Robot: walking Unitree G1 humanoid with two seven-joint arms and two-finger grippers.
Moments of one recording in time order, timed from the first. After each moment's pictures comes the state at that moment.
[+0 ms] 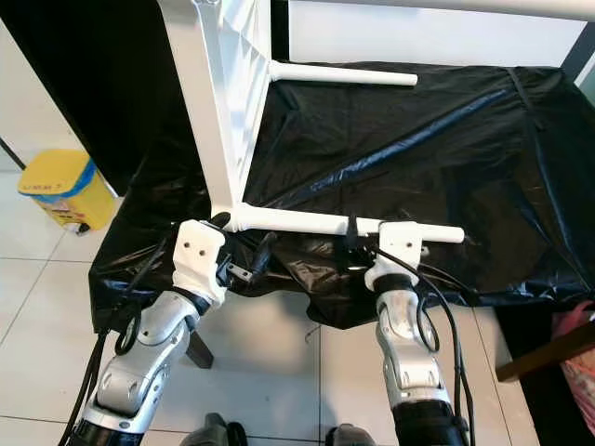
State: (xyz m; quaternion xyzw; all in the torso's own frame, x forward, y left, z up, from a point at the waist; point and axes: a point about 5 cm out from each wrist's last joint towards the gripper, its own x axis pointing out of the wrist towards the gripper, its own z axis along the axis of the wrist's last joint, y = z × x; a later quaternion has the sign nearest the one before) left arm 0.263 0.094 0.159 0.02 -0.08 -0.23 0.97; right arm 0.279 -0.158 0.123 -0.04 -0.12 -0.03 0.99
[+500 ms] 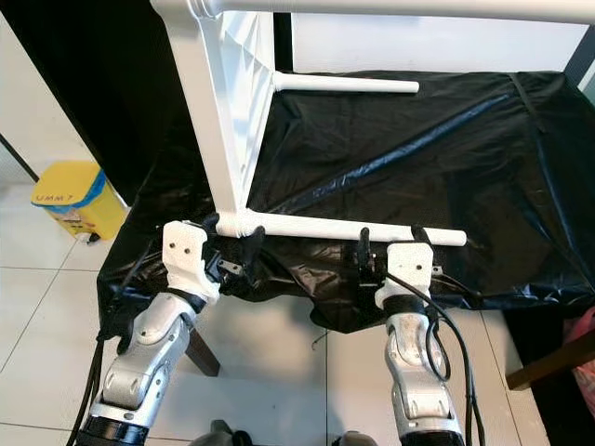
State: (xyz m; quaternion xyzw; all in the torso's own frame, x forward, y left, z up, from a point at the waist) left arm 0.269 0.104 0.145 0.00 -0.08 -0.21 0.97; right arm 0.253 -0.167 0.115 -0.06 -0.11 -0.05 0.99
